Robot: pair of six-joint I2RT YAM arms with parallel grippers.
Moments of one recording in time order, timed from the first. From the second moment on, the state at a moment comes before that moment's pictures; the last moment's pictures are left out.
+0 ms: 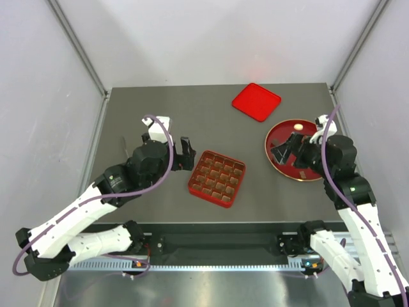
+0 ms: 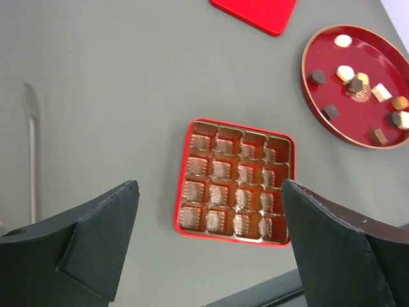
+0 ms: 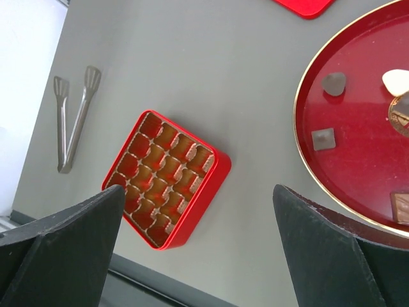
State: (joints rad) left arm -0.92 0.91 1.10 -0.61 -0.49 -0.47; right arm 0.20 0.69 0.91 -0.61 -0.23 0.42
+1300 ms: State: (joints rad) left arm -0.15 1.77 1.22 -0.66 -0.30 -0.47; right arm 0.20 0.62 0.83 -0.48 -0.38 0.49
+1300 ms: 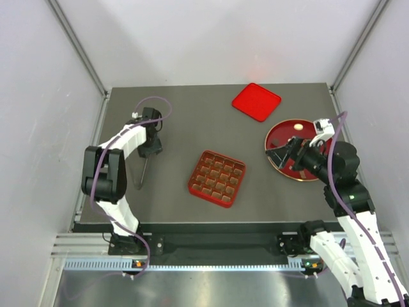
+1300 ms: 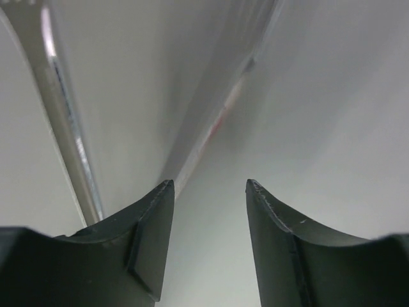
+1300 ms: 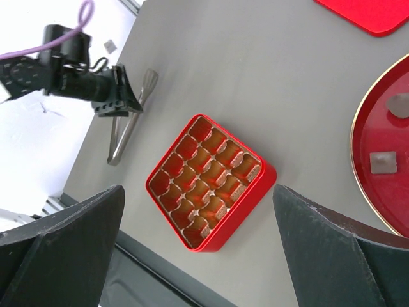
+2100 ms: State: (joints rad) left arm -0.09 2.07 1.59 -0.67 -0.06 -0.42; right arm 0.20 0.71 0.81 -0.42 -0.39 0.50
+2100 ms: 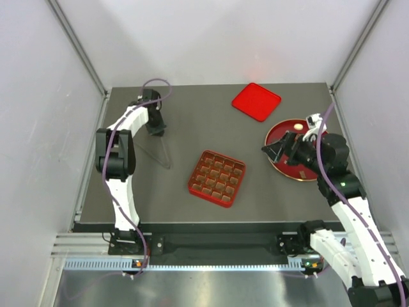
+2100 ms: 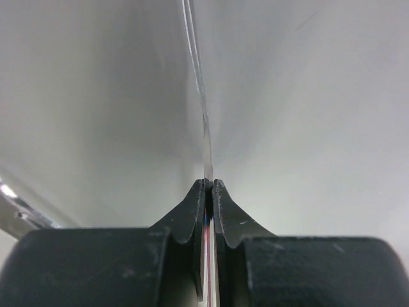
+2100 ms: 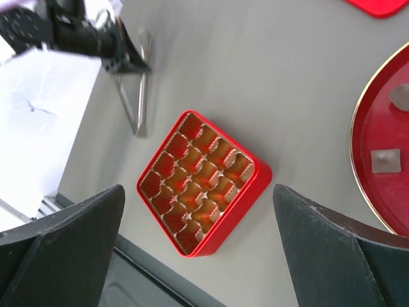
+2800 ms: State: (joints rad) left arm -0.14 2.41 2.03 -0.58 0.27 -0.63; right arm 0.56 1.32 1.09 -0.33 0.04 0.40
